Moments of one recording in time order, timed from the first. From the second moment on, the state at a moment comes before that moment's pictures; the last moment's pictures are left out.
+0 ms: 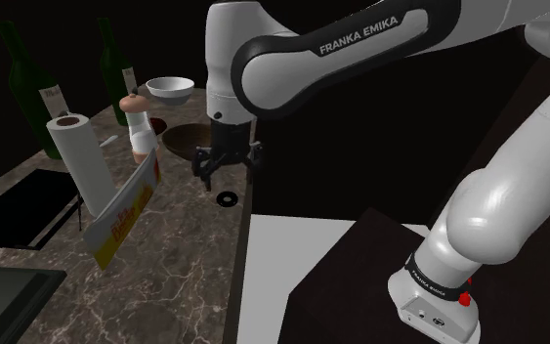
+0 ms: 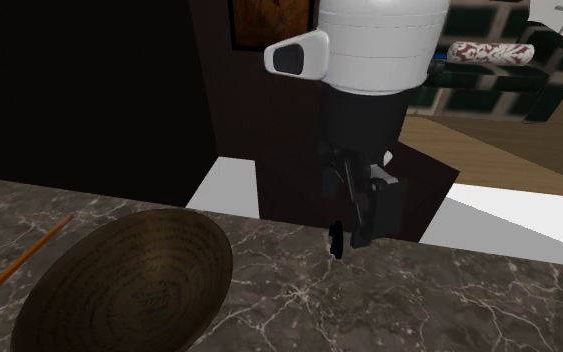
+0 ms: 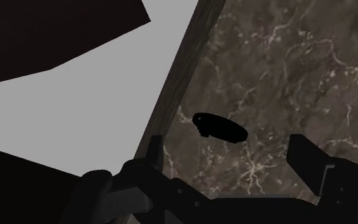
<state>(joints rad) 0.04 -0.12 0.53 -2.15 0.11 2.09 0.92</state>
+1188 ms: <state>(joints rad) 0.04 -0.07 0.54 -2.20 0.09 2.17 0.94</state>
